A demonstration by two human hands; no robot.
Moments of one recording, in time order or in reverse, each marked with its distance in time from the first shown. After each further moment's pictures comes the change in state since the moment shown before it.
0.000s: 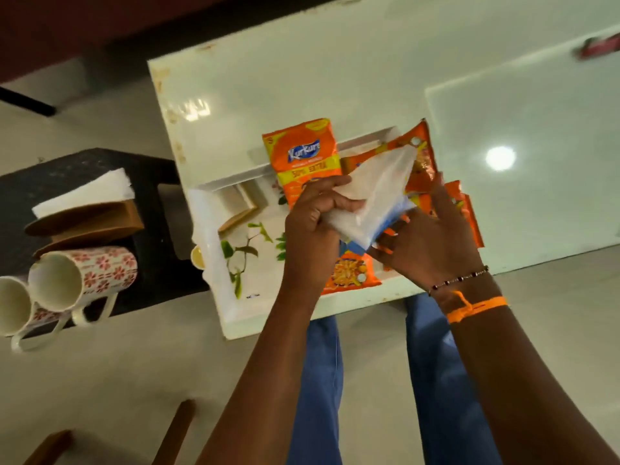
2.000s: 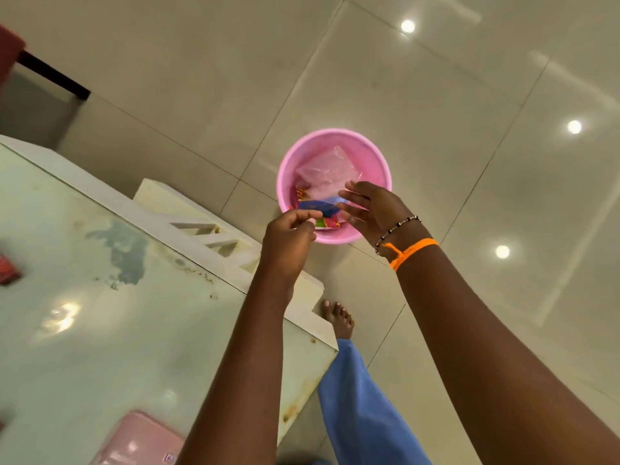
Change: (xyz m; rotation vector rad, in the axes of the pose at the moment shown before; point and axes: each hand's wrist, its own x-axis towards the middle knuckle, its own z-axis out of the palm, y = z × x) left_hand 0.137 0.098 0.912 0.388 -0.680 -0.452; right_hand -0.075 -0.556 -0.698 0.410 0.652 -0.324
